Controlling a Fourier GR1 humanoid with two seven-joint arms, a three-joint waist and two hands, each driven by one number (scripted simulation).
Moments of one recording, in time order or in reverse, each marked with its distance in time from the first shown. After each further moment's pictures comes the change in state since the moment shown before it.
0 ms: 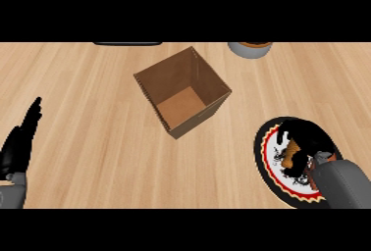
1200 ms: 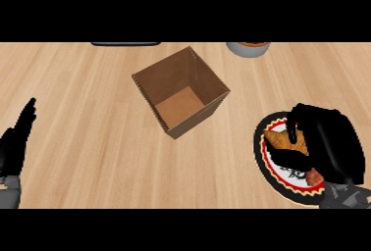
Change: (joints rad) left arm 0.025 -0.005 0.031 -0.057 -0.015 -0.028 0.029; right arm 0.149 0.070 0.002 -0.736 0.180 -0.237 0.187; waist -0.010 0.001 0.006
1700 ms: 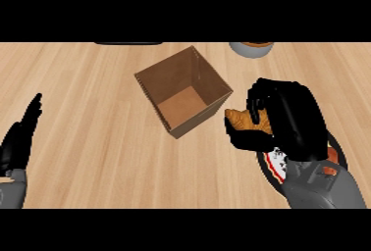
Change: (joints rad) left arm -0.043 -0.015 -0.005 0.024 -0.020 -0.005 0.007; right arm -0.259 0.198 0.036 0.025 -0.062 0.111 0.096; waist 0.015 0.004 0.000
